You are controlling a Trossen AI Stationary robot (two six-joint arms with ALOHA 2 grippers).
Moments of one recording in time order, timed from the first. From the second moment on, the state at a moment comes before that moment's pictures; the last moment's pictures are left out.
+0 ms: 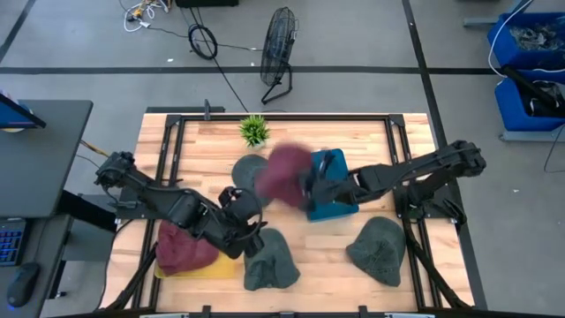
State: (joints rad) left arm -0.53 1.64 1.72 -1.05 -0.63 -0.94; right arm 0.23 1.52 1.28 -0.44 0.79 0.11
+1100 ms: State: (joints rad) left arm -0.62 1.66 1.18 -1.21 -1.42 -2.15; right arm 0.00 1.53 1.16 -0.03 0.56 0.09
